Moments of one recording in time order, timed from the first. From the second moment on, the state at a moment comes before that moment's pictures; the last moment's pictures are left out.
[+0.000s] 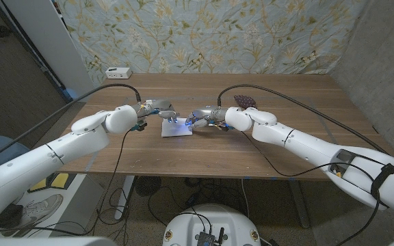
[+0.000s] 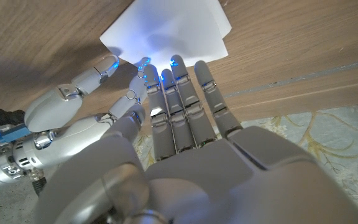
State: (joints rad) left arm 0.76 1.02 0.59 -1.90 0.31 0.17 -0.23; left_hand 0.44 0.18 0.65 -0.05 0.18 0.98 0.14 0.25 0.19 0.83 0.07 0.30 0.23 0.85 -0.03 0.44 0.30 0.37 0.08 1.05 0.18; right arm -0.39 -0.48 -1.01 -1.38 -0.53 0.08 0.25; right_hand 0.67 0.20 0.43 -0.12 0.18 0.49 -0.03 0.20 0.18 0.41 0.03 0.21 0.20 0.32 -0.04 0.24 0.22 0.39 0.06 0.21 0.18
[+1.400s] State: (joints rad) left arm 0.64 0.98 0.70 -1.86 0.34 0.28 -0.52; left_hand 0.36 0.17 0.70 0.03 0.18 0.95 0.16 0.21 0.21 0.81 0.09 0.29 0.29 0.82 -0.01 0.44 0.30 0.39 0.09 1.02 0.18; right arm -0.39 -0.48 -1.01 -1.38 -0.54 0.06 0.26; right_hand 0.67 0.19 0.43 -0.12 0.18 0.50 -0.02 0.20 0.18 0.41 0.03 0.21 0.20 0.32 -0.04 0.24 0.22 0.39 0.06 0.21 0.18
